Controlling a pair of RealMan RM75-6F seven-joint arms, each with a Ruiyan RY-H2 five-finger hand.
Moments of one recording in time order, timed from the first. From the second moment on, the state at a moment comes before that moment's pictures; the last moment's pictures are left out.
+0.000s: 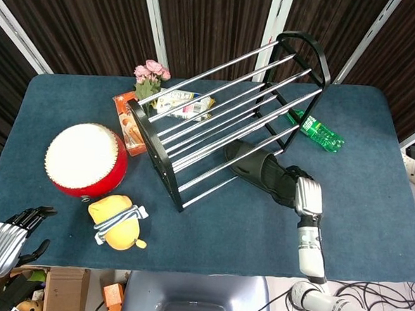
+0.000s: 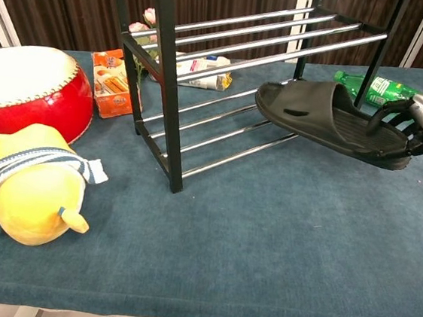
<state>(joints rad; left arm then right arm) -0.11 -1.09 0.07 -1.55 1.73 1.54 -0.09 0.46 -1.80 0.35 -1.15 -1.17 1.18 -0.08</state>
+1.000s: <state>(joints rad) -0.12 -1.09 0.08 -1.55 1.74 1.53 -0.10 0.71 -2.02 0.45 -0.75 -1.10 1.09 -0.05</state>
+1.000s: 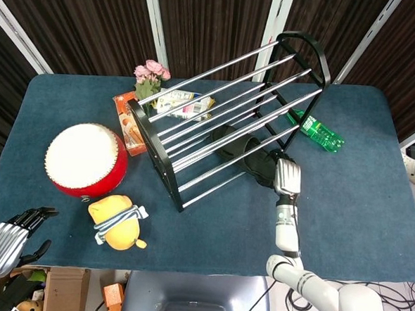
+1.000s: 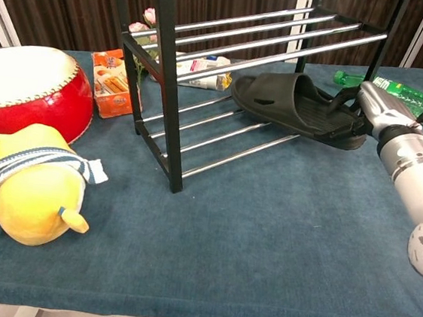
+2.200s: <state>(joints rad) -0.12 -1.09 0.08 -1.55 1.73 1.52 -0.09 0.60 -1.89 0.32 -1.00 -1.19 1.13 0.00</state>
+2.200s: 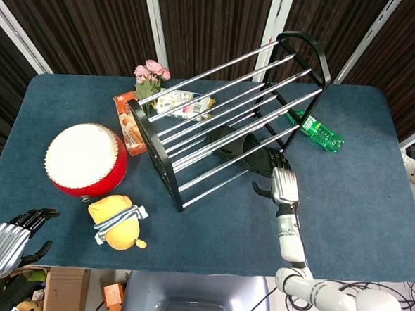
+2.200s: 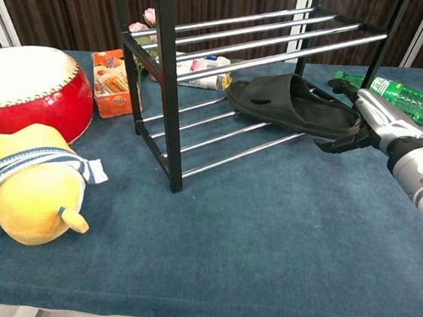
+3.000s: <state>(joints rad) -0.09 -1.11 0.06 -1.58 1.70 1.57 0.00 0.17 -1.22 -0.15 -1.66 -1.54 1.50 -0.27</state>
